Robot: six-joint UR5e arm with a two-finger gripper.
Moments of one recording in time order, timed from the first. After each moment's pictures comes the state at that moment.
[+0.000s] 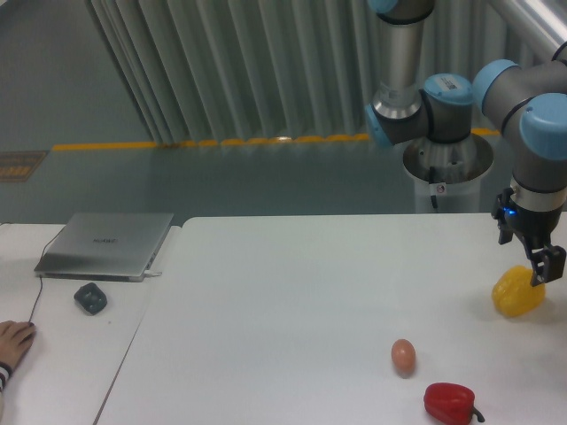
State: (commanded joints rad) arm 2.50 -1.85 -1.45 -1.50 1.56 1.50
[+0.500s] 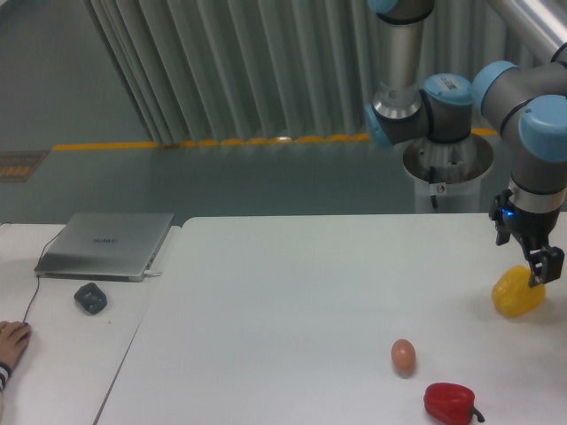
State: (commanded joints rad) arm 2.50 -1.85 -1.48 -1.49 1.56 1.44
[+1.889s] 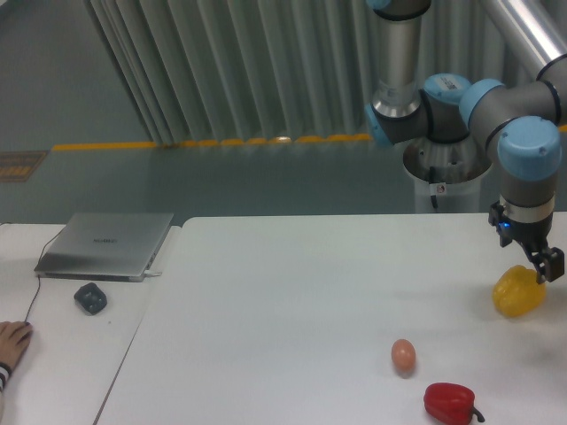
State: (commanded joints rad) arm 2.47 -1.87 -1.59 -1.38 1.73 1.35
